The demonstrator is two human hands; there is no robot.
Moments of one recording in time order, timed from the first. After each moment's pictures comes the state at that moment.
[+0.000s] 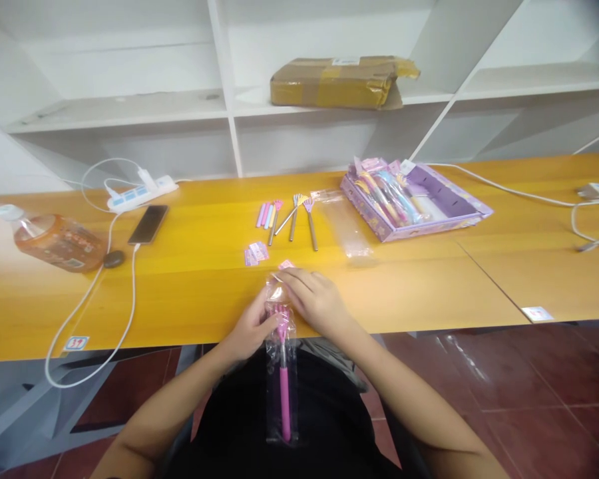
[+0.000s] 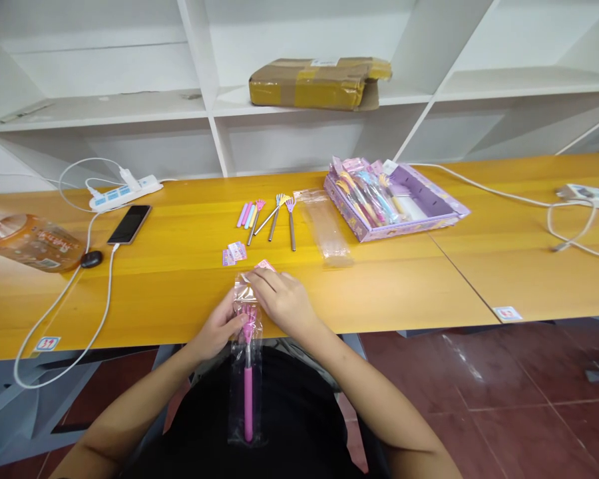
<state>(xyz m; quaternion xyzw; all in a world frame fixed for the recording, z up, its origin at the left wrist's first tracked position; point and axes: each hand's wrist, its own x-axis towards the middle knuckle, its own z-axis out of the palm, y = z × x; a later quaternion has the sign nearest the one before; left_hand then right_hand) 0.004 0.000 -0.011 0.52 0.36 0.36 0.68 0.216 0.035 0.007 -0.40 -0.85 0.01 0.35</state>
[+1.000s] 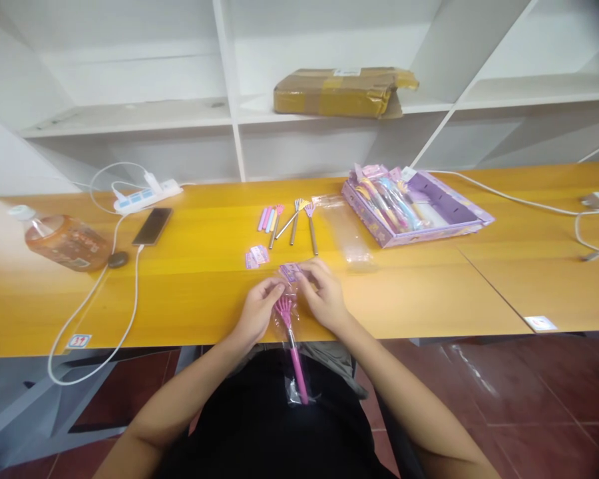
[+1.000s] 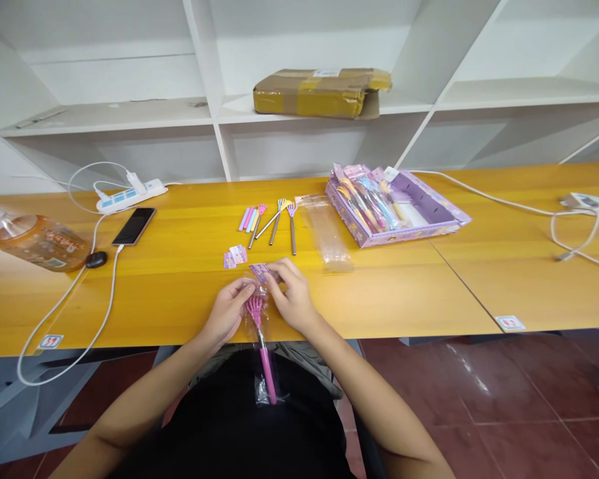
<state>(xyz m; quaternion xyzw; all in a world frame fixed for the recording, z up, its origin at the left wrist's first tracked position) 0.045 0.033 -0.012 0.39 0.38 0.51 0.66 0.221 0.050 0.004 -0.42 -0.70 0.22 0.53</state>
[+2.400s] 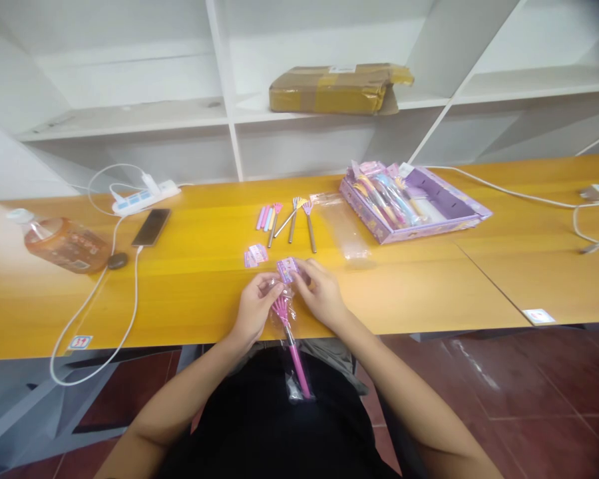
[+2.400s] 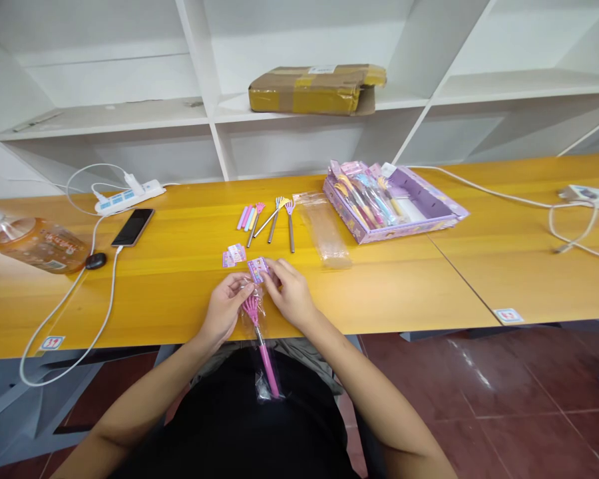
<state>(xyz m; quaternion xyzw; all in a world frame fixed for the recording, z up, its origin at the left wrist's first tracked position) 0.041 0.035 -0.016 0.41 0.41 0.55 0.60 0.223 0.055 -0.006 -0.41 -0.74 0.15 0.50</state>
